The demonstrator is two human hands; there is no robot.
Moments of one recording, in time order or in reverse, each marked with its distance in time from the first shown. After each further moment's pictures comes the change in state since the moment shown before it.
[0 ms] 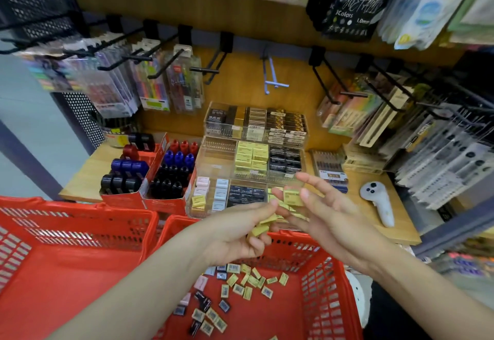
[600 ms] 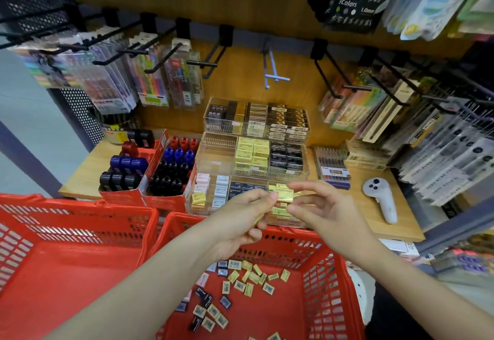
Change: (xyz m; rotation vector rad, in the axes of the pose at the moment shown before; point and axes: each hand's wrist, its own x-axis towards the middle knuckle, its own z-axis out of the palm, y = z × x) left_hand 0.009 -0.002 0.001 0.147 0.136 0.194; right_hand 0.000 0.009 -0.007 -0.672 0.187 -0.217
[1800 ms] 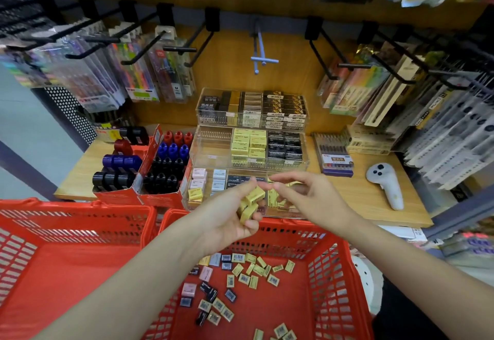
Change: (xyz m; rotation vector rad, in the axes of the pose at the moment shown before) left_hand 0.013 0.001 -0.010 -0.302 0.038 -0.160; right_hand 0.043 0.042 0.004 -0.223 -0.071 0.010
